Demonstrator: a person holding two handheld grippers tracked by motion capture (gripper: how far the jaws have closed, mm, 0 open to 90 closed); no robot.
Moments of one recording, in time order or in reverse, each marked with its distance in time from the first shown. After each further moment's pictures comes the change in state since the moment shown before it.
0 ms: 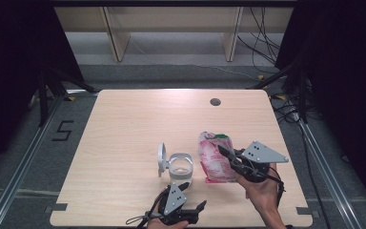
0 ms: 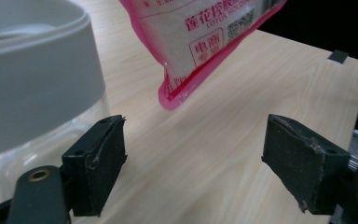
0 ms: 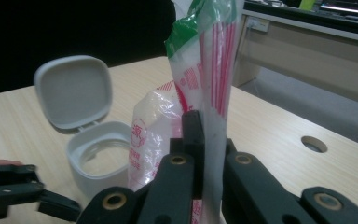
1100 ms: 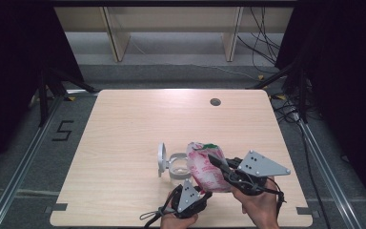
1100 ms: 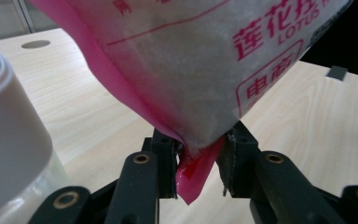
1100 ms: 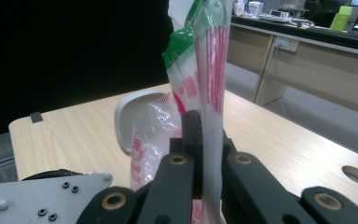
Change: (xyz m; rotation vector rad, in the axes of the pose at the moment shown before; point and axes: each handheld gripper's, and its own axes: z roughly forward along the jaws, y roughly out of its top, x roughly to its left) left arm -0.010 0.009 0.029 -0.051 0.001 0.057; right arm 0.038 0.021 -0.017 -0.062 0.105 0.012
